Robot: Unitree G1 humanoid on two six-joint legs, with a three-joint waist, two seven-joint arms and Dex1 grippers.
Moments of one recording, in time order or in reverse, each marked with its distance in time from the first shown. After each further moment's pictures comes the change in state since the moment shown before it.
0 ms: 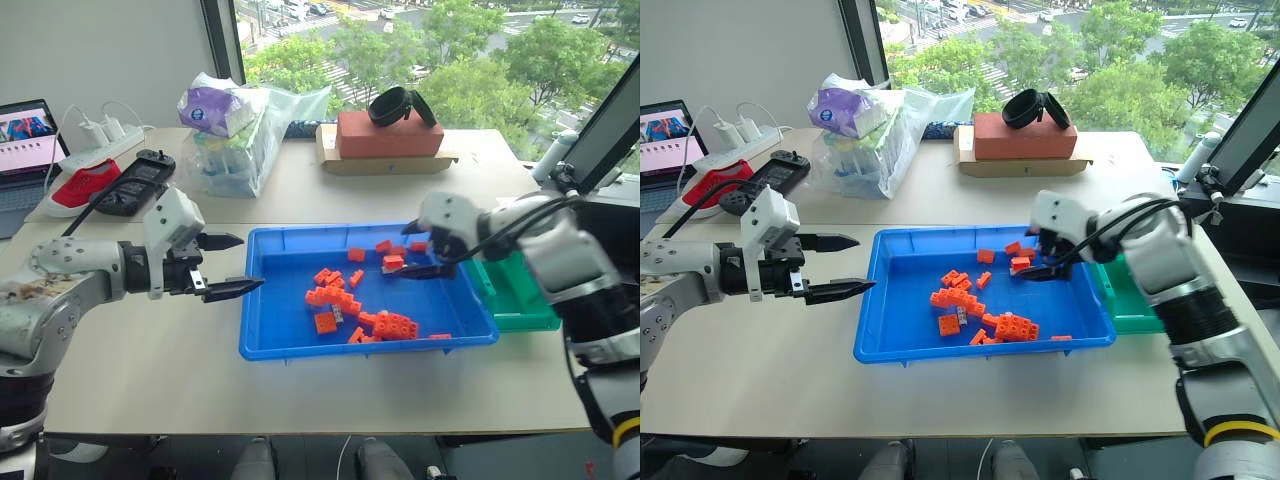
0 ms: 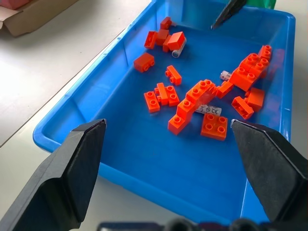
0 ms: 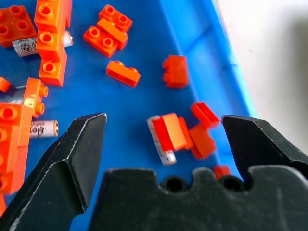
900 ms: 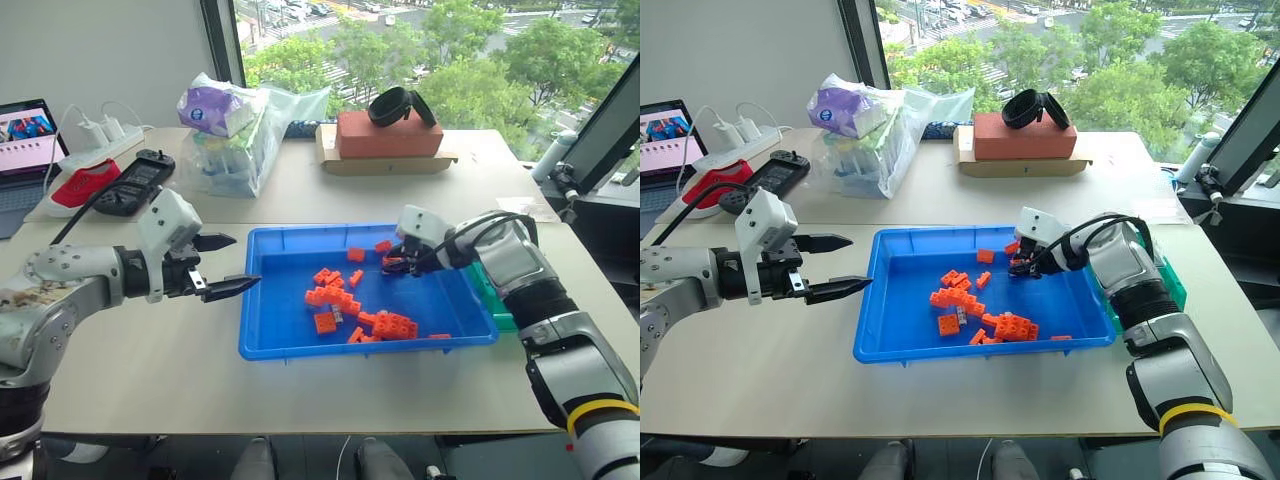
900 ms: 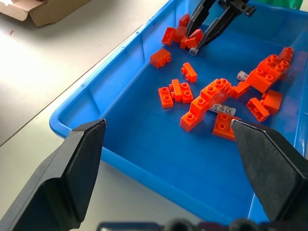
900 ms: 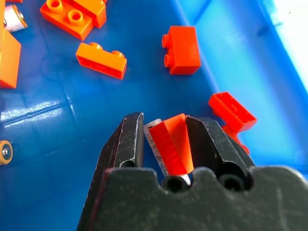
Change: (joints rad) left arm 0.040 0.007 0.043 -0.057 -0.035 0.064 0.074; right arm -0.068 0.139 -0.002 0.372 -0.101 -0.146 -0.025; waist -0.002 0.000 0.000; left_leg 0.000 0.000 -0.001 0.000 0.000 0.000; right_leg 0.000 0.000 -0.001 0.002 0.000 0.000
